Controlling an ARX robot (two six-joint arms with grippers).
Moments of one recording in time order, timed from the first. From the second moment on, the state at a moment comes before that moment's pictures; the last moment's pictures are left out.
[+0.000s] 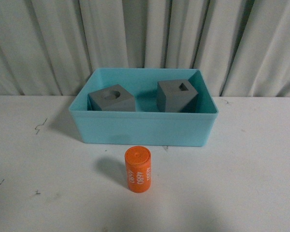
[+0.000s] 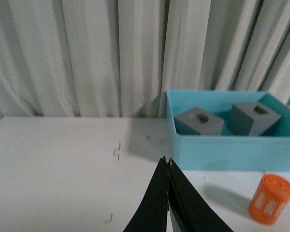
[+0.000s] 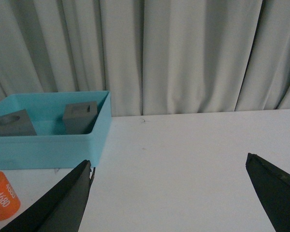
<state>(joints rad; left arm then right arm) 0.00 0.16 0.01 0.15 0.00 -0.02 0.00 0.00 0.01 0.00 0.00 0.01</state>
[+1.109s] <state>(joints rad) 0.00 0.01 0.01 0.00 0.00 -0.02 0.00 0.00 0.01 0.00 0.00 0.01</state>
